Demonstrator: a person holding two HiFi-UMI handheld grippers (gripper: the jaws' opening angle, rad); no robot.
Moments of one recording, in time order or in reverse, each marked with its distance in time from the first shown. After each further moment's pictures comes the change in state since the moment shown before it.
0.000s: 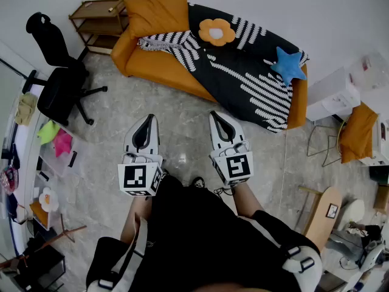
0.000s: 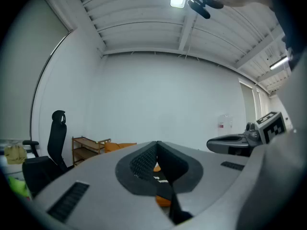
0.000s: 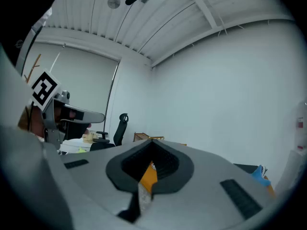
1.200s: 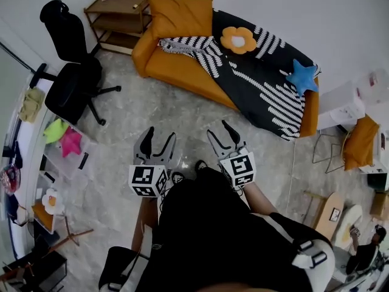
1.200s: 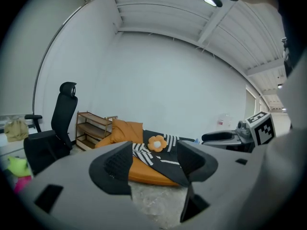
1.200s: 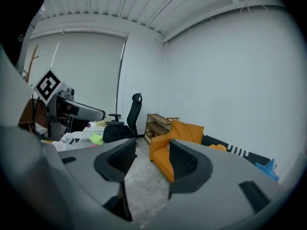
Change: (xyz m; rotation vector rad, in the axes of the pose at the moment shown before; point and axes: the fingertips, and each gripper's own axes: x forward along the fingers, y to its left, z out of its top) left arm -0.052 0.165 -0.090 -0.171 0.195 -0.045; right arm 0.100 0.147 -0.057 -0.017 0.249 0.120
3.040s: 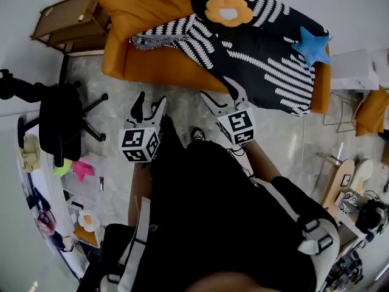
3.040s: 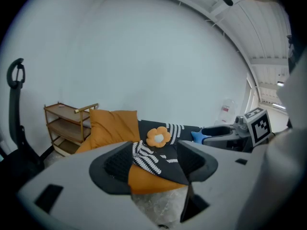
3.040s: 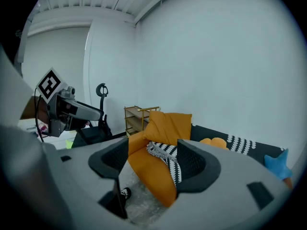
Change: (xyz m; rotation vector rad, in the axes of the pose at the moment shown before) left arm 0.415 0.141 0.045 0.054 0.260 -0.144; right arm 0.316 -0.270 -0.009 0.178 0.141 -0.086
